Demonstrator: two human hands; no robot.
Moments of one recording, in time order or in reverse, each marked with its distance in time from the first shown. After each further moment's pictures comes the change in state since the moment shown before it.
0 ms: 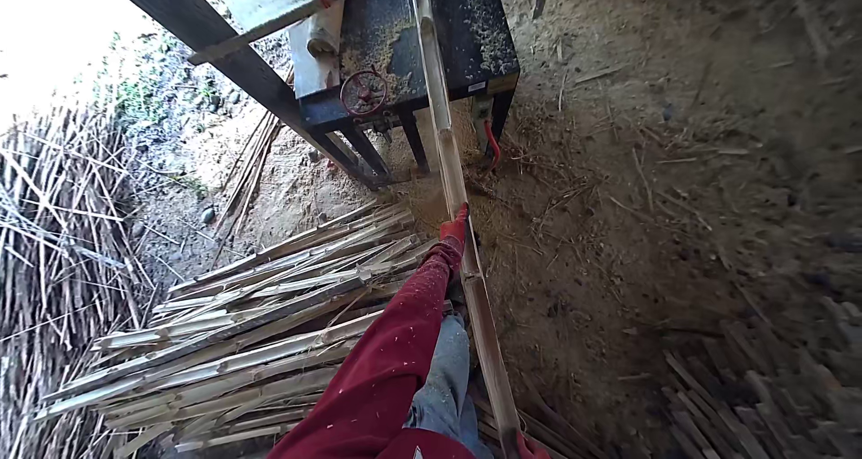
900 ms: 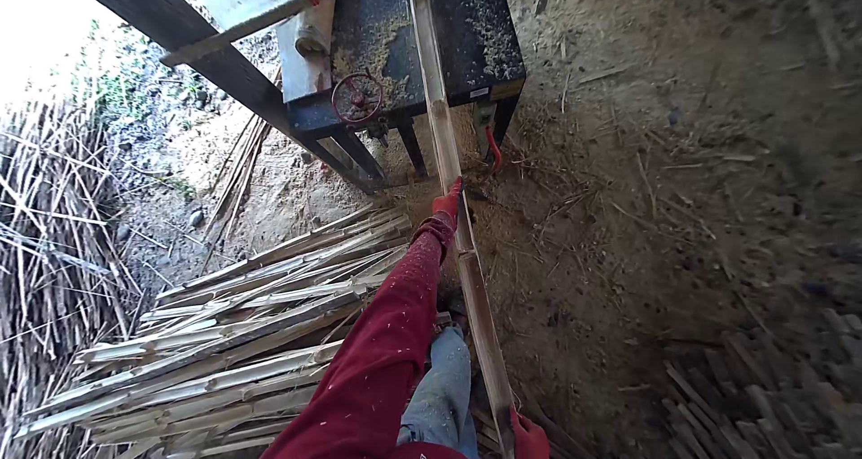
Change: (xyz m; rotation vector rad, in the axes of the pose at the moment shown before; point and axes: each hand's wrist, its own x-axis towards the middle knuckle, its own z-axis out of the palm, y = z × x) left_hand 0.079 0.086 0.012 0.011 -0.006 0.044; right_hand 0.038 -0.101 -0.010 0.035 0.052 0.008
